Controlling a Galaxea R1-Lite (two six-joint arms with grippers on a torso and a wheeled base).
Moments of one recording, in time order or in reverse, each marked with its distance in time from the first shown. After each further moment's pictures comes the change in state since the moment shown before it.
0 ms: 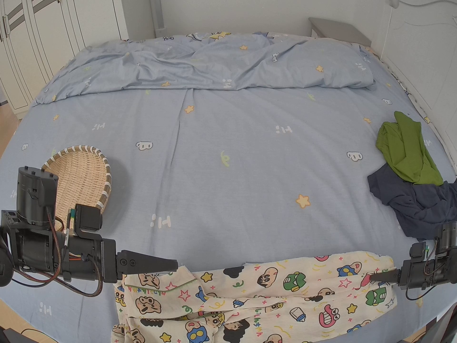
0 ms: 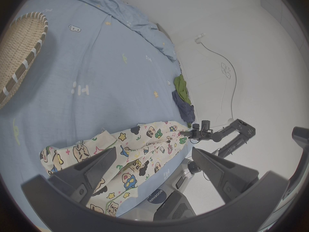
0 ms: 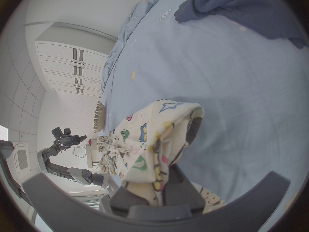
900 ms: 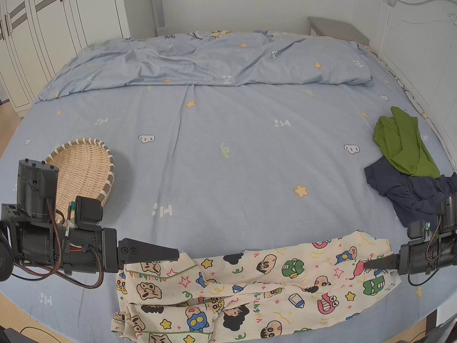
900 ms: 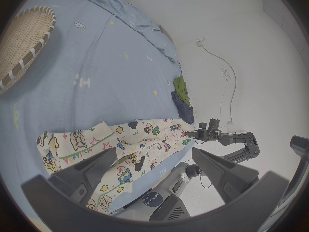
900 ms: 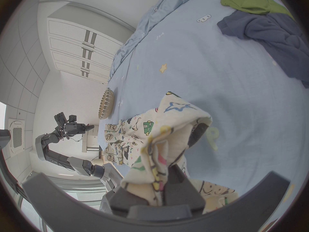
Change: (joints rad) left arm 0.003 0.014 -0.037 -0.001 0.006 -0.053; right arm 0.273 -0.282 -0.236 0.357 -0.162 0.093
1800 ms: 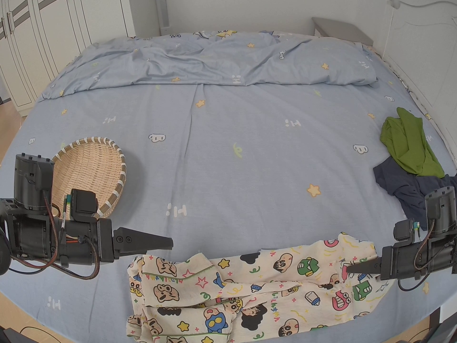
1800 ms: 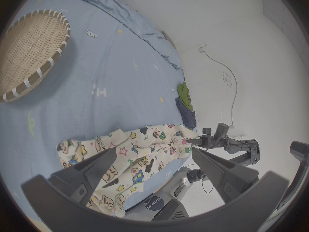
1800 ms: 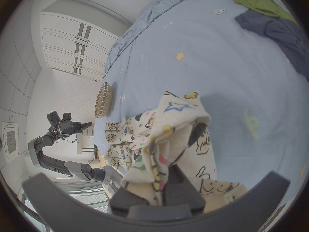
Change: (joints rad) left arm 0.040 0.000 -0.023 0.009 0.004 0.001; right arm 0.320 -0.057 -0.060 0.020 -0.281 0.260
